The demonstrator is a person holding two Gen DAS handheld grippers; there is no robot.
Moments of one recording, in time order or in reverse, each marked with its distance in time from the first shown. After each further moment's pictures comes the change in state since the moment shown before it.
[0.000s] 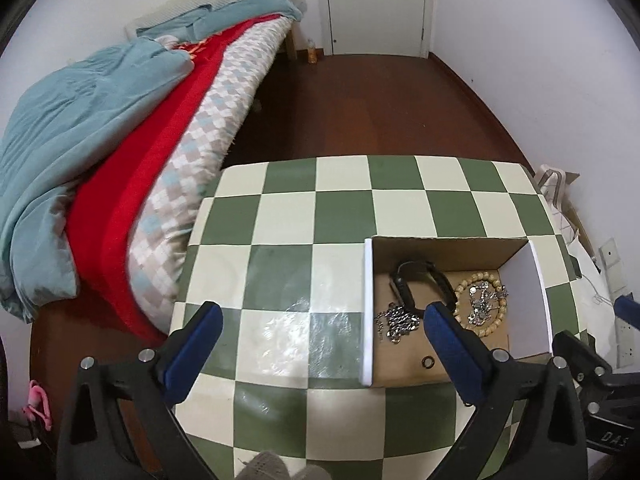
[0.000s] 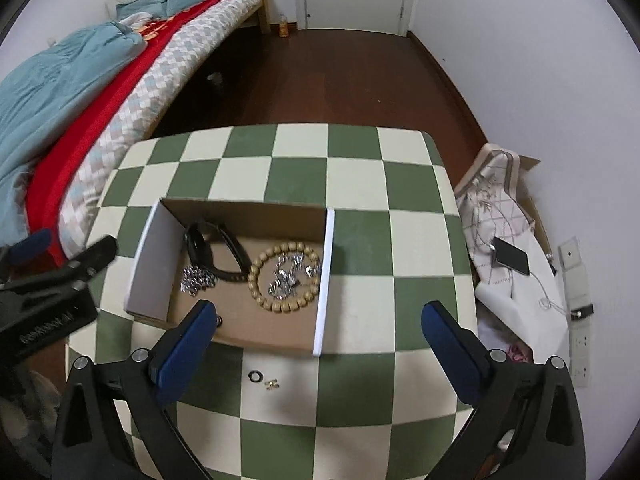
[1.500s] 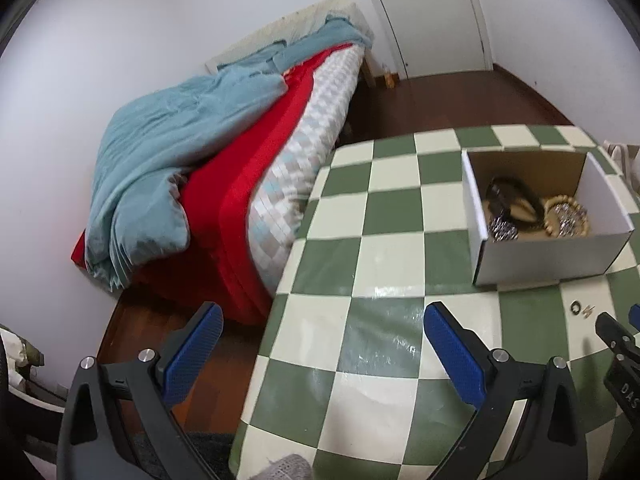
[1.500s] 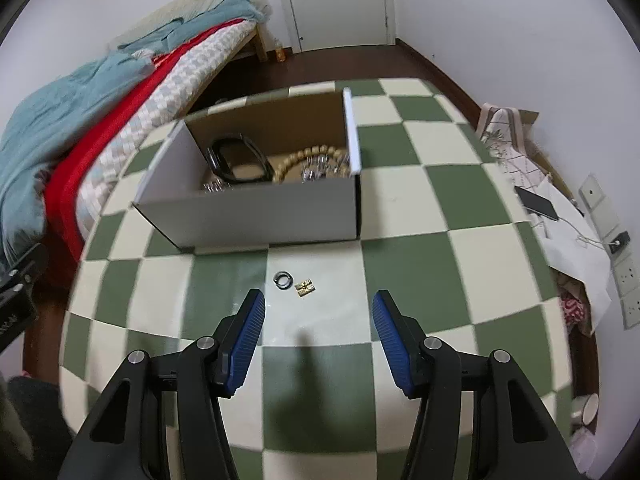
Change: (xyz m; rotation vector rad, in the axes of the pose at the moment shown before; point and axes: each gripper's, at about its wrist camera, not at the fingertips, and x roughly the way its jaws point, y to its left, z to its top) left arm -0.031 0.024 -0.121 0.011 -0.132 0.367; right arm 0.039 0.019 -0.135 0.097 -0.124 0.102
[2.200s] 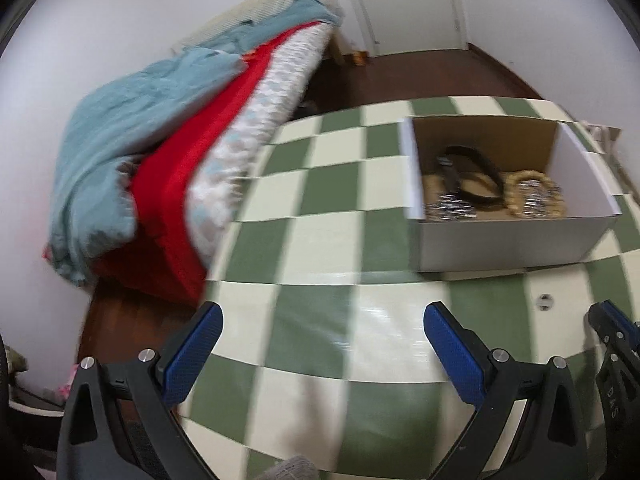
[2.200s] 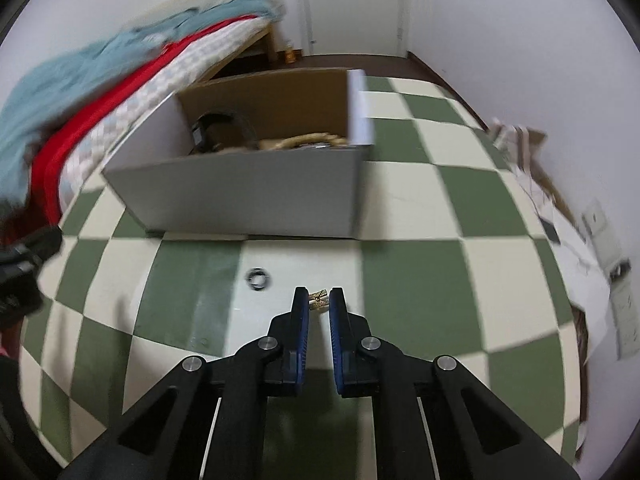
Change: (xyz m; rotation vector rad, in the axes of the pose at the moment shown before) left arm 0.014 -0.056 0.004 0.034 0.084 -0.134; right arm 0.012 -0.025 -0.005 -0.016 -0.036 -0.028
